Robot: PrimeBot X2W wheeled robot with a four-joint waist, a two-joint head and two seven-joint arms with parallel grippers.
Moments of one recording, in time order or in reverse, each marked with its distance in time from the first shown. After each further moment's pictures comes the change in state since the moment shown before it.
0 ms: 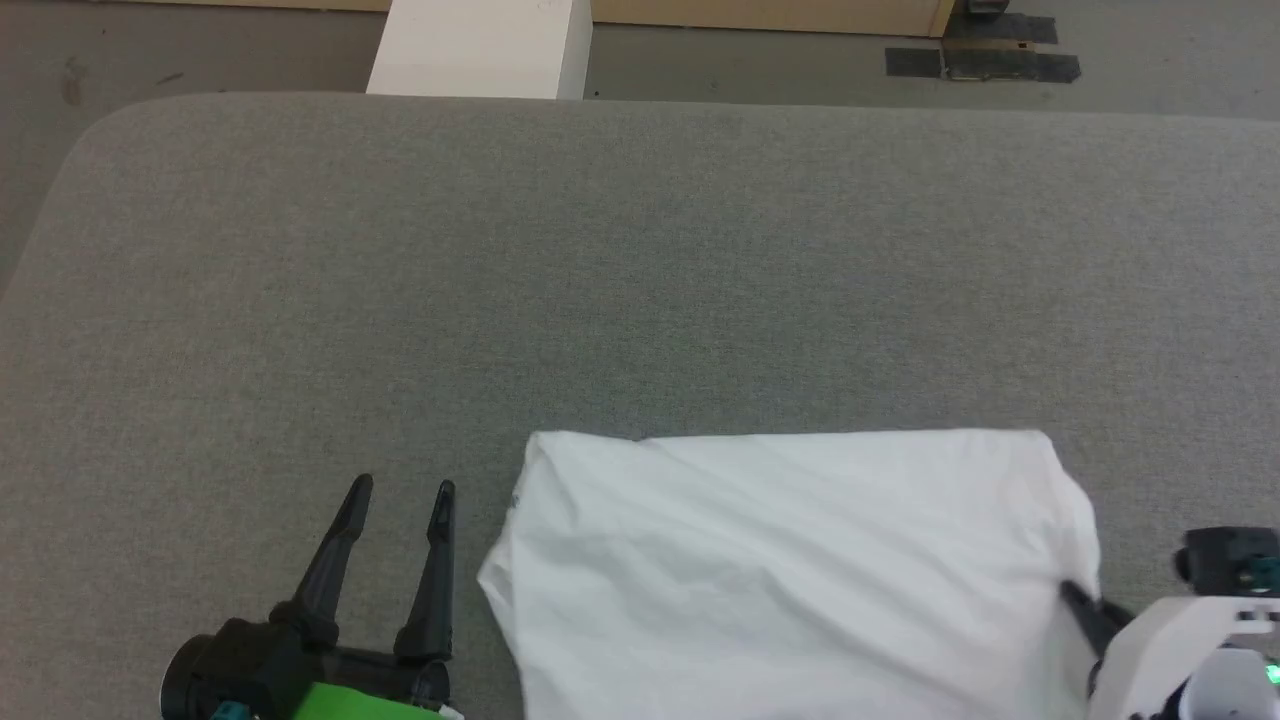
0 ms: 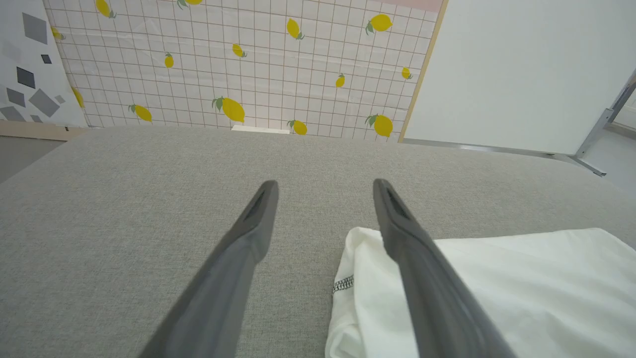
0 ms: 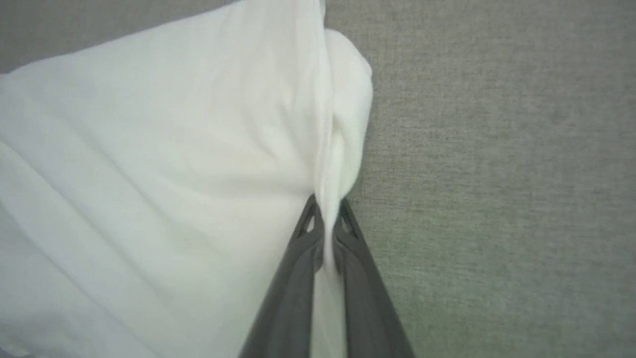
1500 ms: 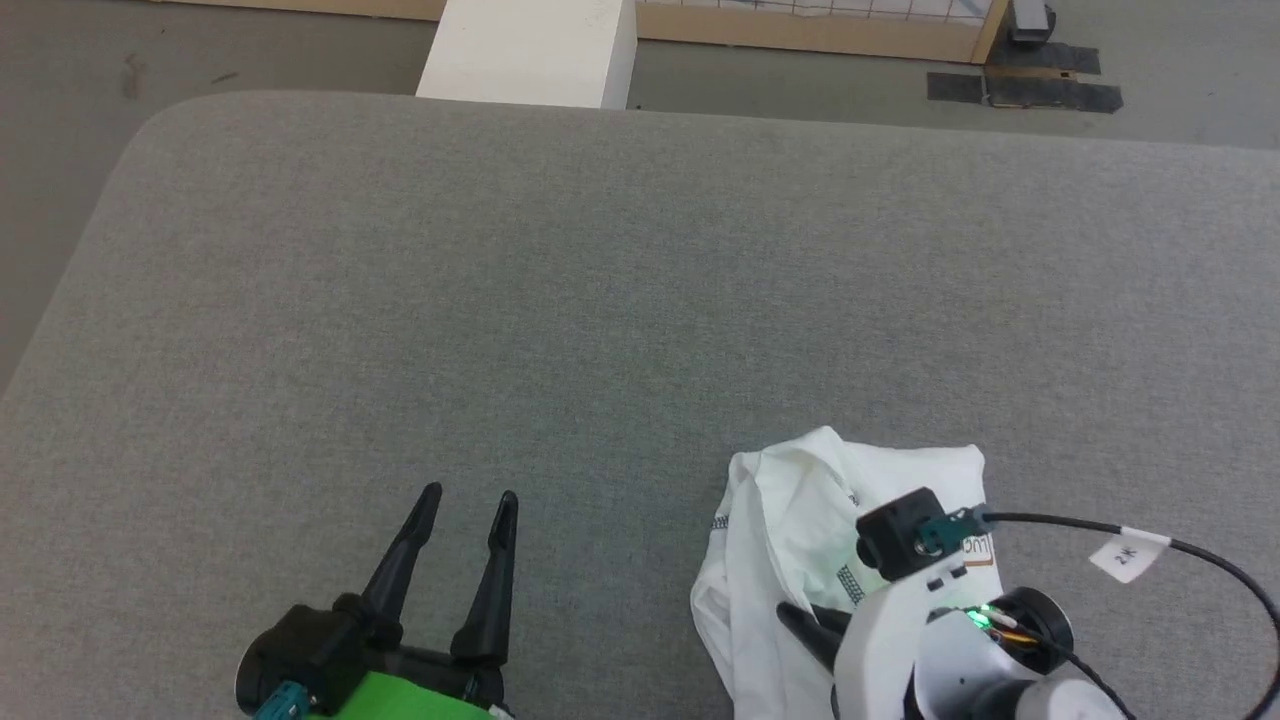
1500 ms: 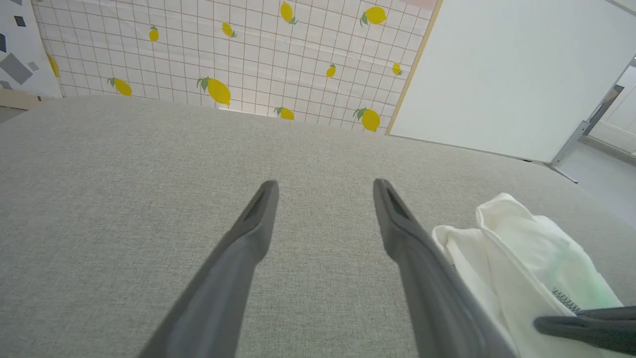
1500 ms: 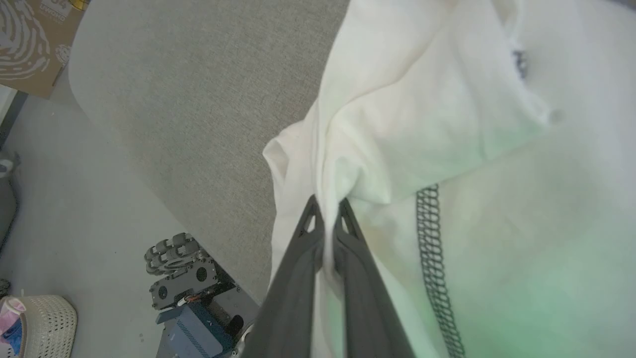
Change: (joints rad) left arm -0.038 -0.085 -0.016 0.113 -0.003 -0.101 0.000; right arm -0.120 0.048 0.455 -0.074 0.025 0.000 0.199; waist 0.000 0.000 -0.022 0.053
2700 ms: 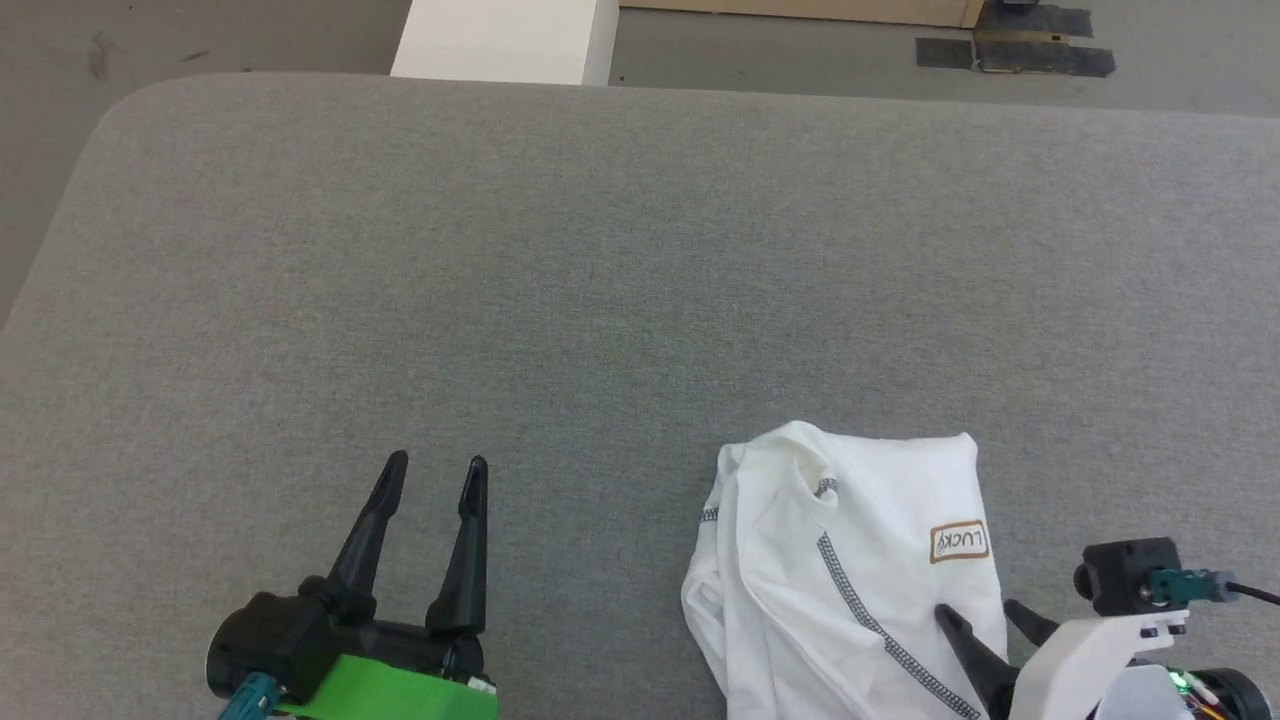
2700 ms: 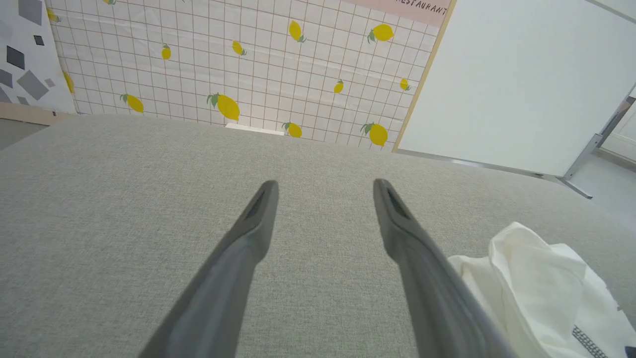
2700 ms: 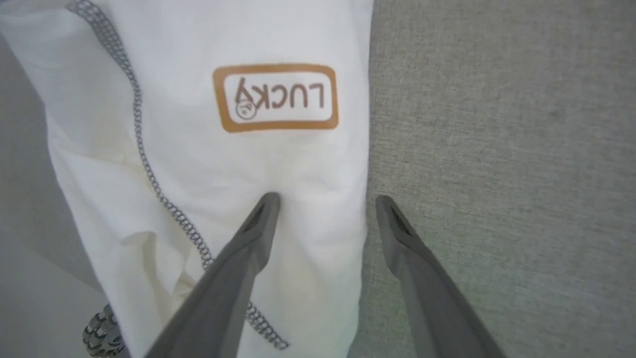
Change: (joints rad) left arm -0.011 -0.063 0.090 -0.040 0.056 -0.031 0.000; right arm 0.182 0.008 -0.330 -0.087 -0.048 0.000 -0.119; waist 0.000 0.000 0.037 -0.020
